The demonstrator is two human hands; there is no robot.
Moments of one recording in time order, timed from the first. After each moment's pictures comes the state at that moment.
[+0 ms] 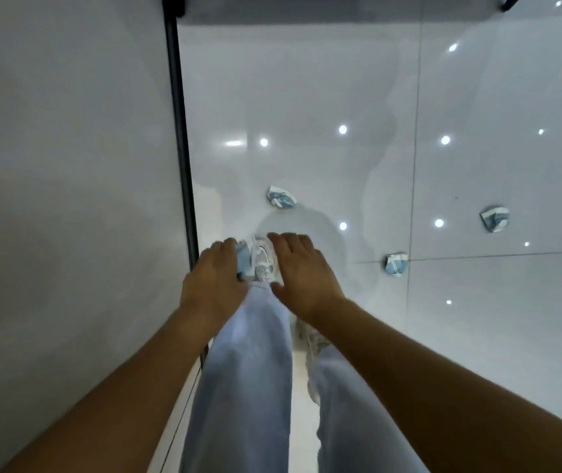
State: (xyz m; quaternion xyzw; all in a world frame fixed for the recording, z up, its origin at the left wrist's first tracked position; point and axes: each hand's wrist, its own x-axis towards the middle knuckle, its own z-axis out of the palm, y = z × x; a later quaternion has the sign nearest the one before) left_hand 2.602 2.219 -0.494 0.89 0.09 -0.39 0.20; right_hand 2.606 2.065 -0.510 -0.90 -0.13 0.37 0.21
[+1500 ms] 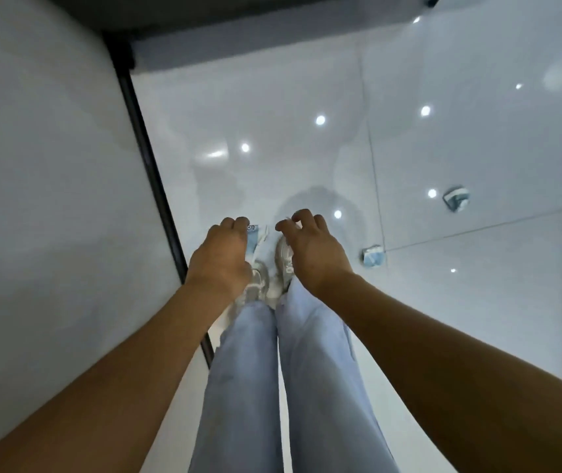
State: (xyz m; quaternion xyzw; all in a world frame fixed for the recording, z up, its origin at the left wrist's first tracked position) left_hand 2.708 2.155 -0.446 0.90 -0.05 -0.42 0.14; right_hand 2.682 1.998 -0.464 -0.91 -0.02 0.37 0.19
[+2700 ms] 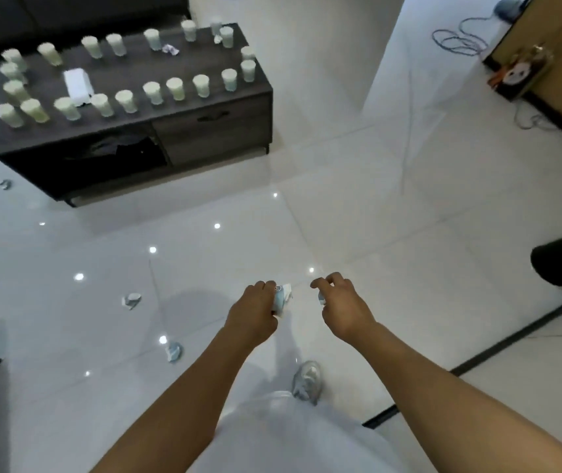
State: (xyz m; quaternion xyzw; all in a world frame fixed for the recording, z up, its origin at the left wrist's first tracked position) left_hand 2.167 1.869 -0.079 0.52 -0.79 -0.33 -0.08; right_hand 1.985 1.927 -0.092 -0.60 0.75 -0.02 0.29
